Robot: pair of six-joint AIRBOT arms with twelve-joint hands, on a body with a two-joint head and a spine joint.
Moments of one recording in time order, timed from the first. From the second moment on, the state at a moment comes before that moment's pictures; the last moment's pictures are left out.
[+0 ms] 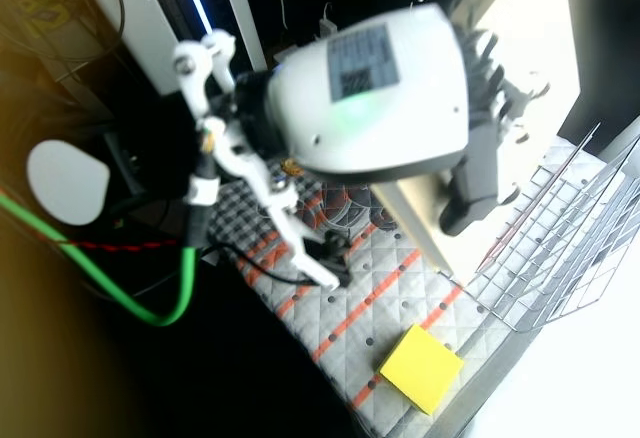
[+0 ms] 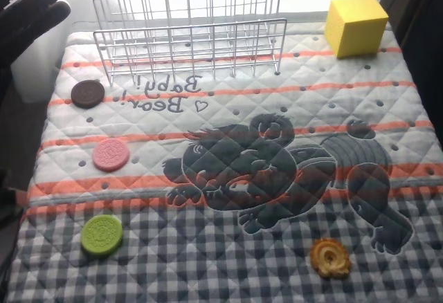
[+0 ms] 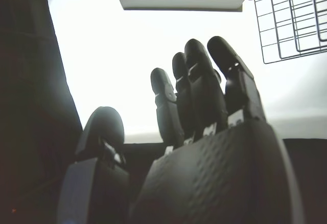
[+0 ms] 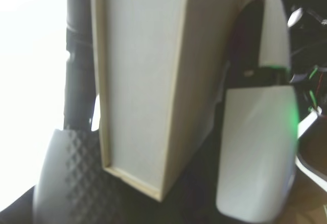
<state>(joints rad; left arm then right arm) 1.08 -0.73 0.91 -0.26 -1.18 0.01 -0.08 -1.16 1.52 -0.61 0.68 -0.39</state>
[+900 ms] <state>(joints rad) 1.06 -0.74 0.92 -0.25 -1.16 0.01 -0.17 -1.29 1.61 -0.52 0.63 -0.40</state>
